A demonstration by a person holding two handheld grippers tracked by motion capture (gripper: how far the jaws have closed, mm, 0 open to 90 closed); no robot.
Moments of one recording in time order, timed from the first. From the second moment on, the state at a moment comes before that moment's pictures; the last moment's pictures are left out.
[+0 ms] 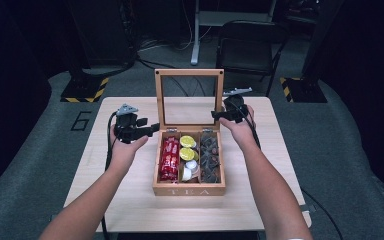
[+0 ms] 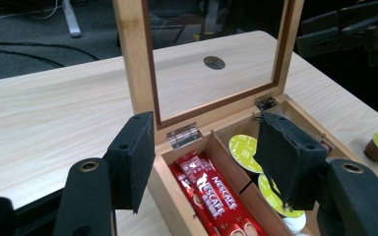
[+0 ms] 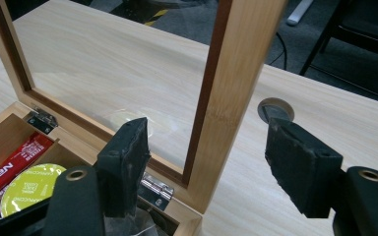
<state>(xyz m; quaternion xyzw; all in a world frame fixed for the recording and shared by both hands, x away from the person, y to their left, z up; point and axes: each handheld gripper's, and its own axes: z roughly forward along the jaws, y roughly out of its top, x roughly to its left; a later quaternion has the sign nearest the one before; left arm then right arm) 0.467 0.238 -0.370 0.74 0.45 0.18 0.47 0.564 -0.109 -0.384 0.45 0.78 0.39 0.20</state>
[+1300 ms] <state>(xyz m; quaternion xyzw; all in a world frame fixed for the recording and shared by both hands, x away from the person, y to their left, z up) 0.460 0.261 -0.370 0.73 0.47 0.19 0.47 0.570 -0.101 -0.389 0.46 0.77 0.38 0.22</state>
